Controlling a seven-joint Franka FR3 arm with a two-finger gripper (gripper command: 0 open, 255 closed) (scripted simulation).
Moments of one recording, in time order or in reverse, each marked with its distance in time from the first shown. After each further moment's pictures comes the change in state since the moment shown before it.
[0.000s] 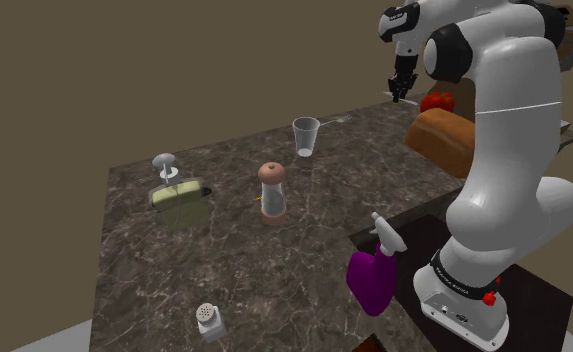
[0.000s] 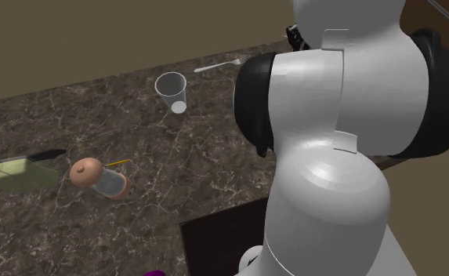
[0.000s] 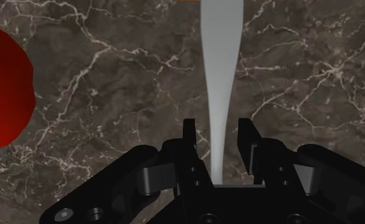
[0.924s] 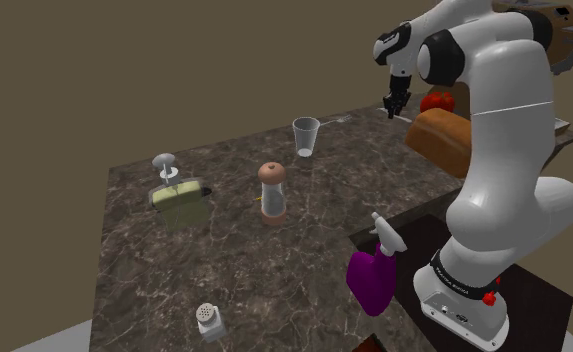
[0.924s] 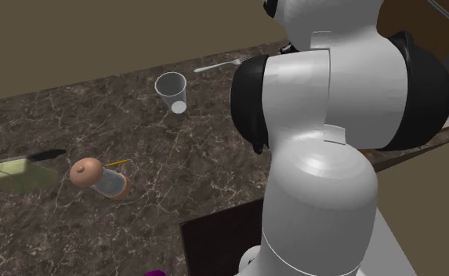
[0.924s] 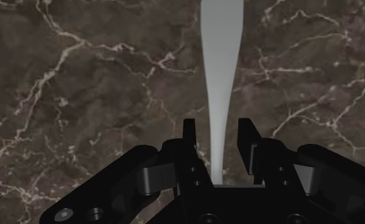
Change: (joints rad) arm 0.005 0.047 0.014 -0.121 0.021 0.163 -0.008
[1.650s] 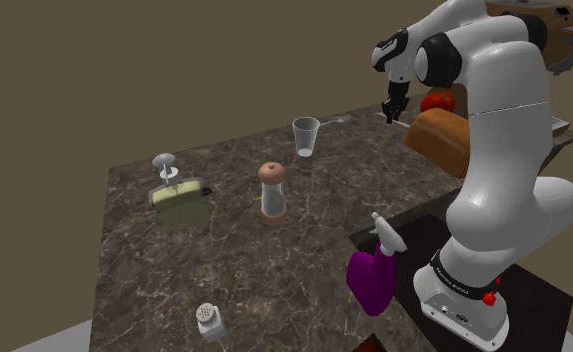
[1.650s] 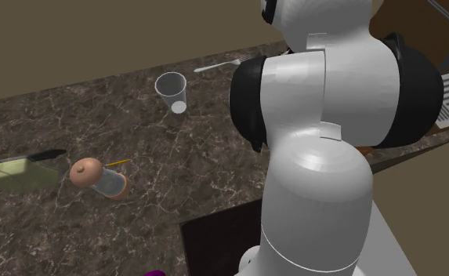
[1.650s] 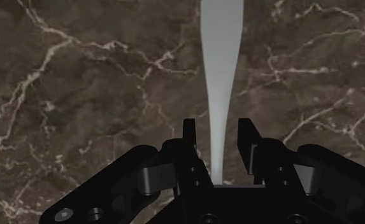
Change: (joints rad) arm -0.002 0.023 0.006 -0.024 0.009 0.046 -0.004
